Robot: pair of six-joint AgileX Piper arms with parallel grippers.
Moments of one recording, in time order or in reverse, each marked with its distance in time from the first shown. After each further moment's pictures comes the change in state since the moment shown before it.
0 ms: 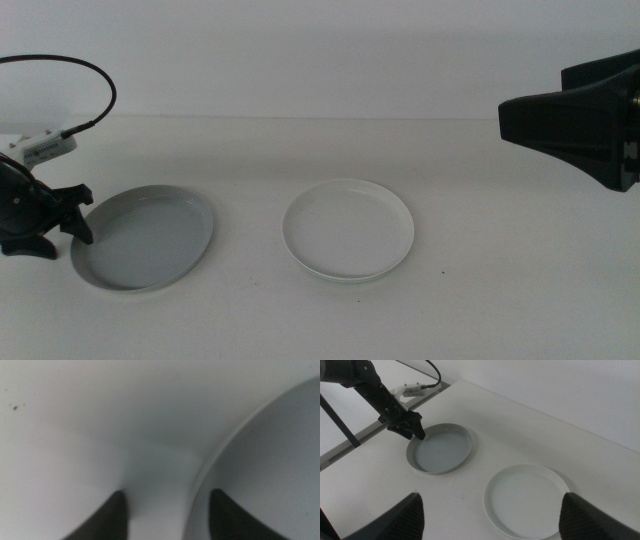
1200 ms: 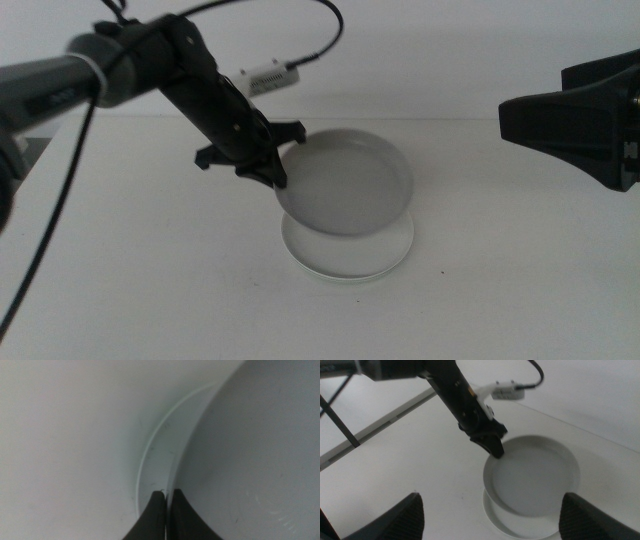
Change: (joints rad) left arm -0.586 0.103 -0.453 -0.100 0.217 -0.195; right arm 0.000 0.000 0.000 0.000 0.000 0.000
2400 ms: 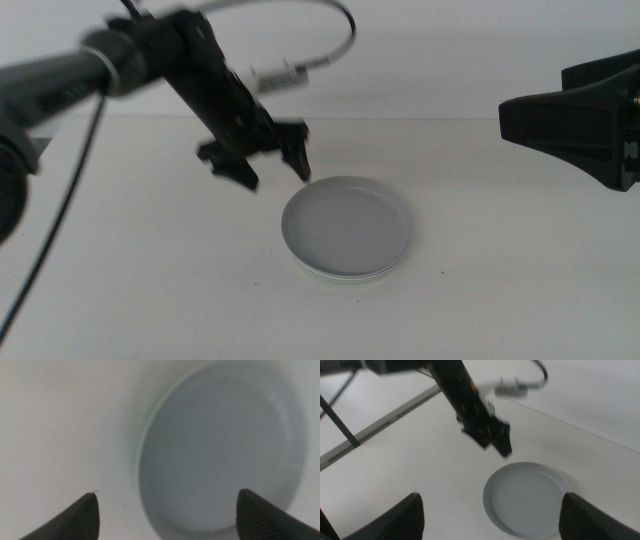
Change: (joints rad) left arm -0.010 0.039 -0.089 0.033 0.114 0.014; right arm 0.000 0.000 0.000 0.000 0.000 0.000
